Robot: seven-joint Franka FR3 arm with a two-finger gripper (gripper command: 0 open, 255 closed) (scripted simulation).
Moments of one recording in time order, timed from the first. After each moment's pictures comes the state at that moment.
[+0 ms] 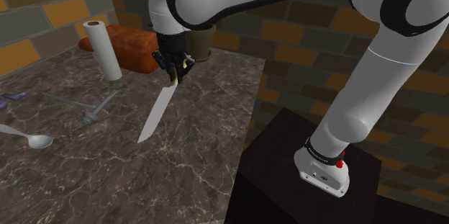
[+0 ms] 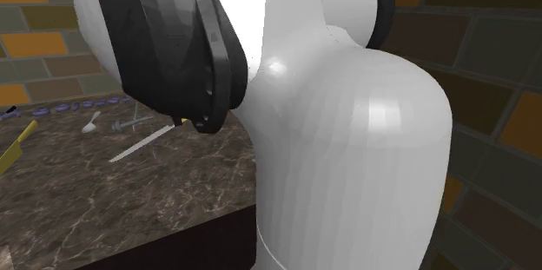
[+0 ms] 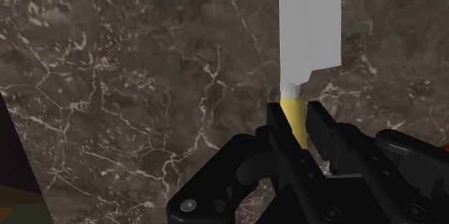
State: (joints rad) arm 0.04 0.03 0.56 -1.84 -0.08 1.88 1.76
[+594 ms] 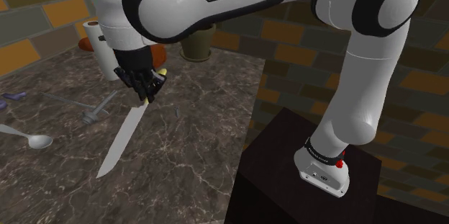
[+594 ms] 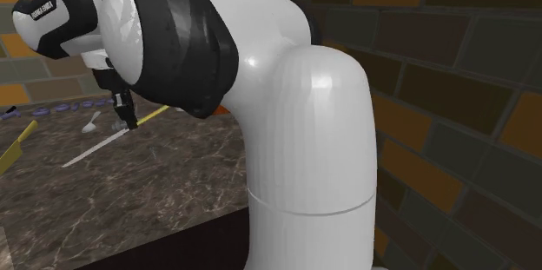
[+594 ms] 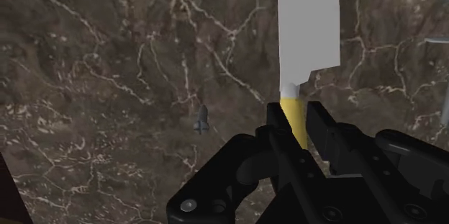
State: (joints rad) arm 0.21 0.26 0.64 -1.58 -0.22 1.78 2.01
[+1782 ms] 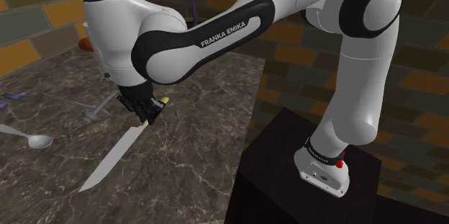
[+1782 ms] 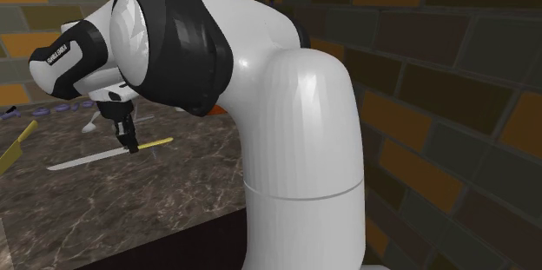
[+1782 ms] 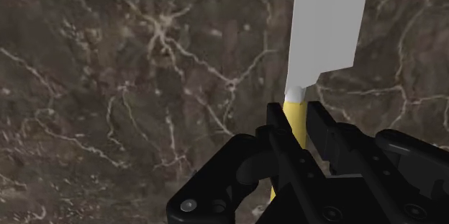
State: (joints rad) arm 0.23 0.33 0.63 -1.69 -0.28 1.95 2.08
